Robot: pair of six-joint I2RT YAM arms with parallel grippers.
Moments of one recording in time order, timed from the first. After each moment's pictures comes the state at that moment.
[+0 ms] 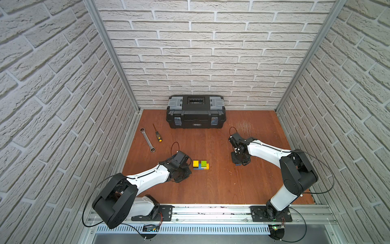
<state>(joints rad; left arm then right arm) -0.65 1.31 0.52 -0.34 0.13 -1.10 0.51 1.68 1.04 -0.83 0.15 0.42</state>
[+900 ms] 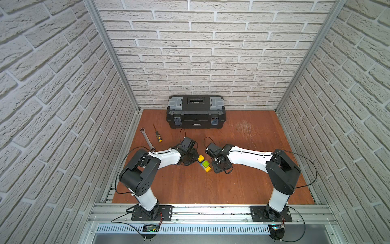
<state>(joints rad) -0.58 1.69 0.82 -0.16 0.16 -0.97 0.81 1.79 1.18 -0.89 0.17 0.56</state>
